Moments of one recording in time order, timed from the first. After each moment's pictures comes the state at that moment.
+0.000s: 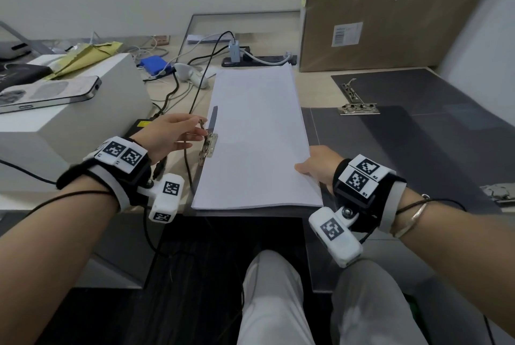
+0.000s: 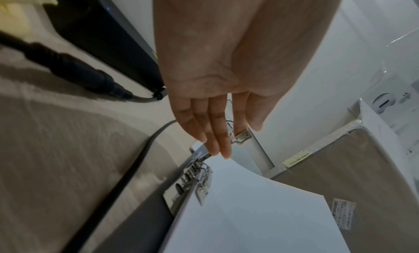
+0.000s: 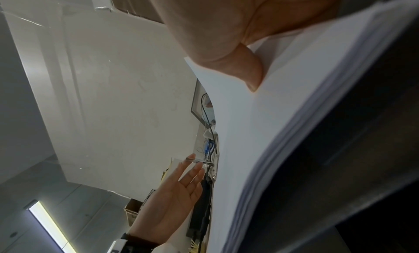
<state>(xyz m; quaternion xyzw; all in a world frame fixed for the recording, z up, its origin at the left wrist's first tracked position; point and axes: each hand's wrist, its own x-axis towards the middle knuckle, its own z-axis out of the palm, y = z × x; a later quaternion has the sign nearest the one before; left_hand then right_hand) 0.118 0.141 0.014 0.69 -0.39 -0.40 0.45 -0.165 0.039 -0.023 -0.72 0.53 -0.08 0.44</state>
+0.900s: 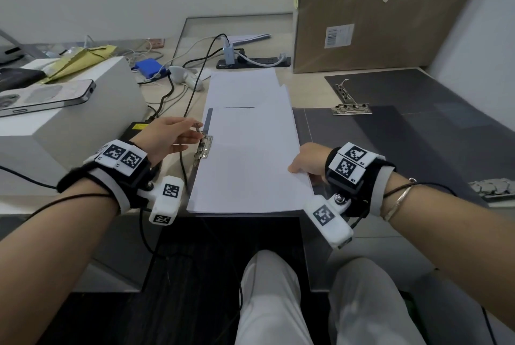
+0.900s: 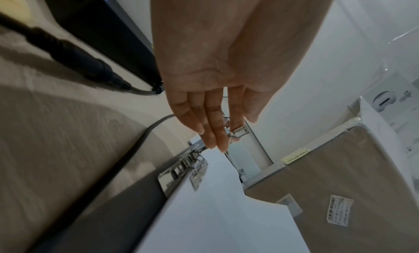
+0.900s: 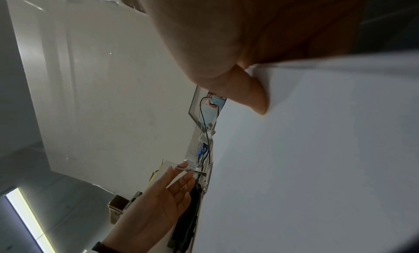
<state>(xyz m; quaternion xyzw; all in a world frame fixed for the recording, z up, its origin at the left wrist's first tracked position) 0.114 0.136 0.011 0.71 -0.37 -0.39 0.46 -0.159 0.043 0.003 -0.73 0.55 0.04 0.40</state>
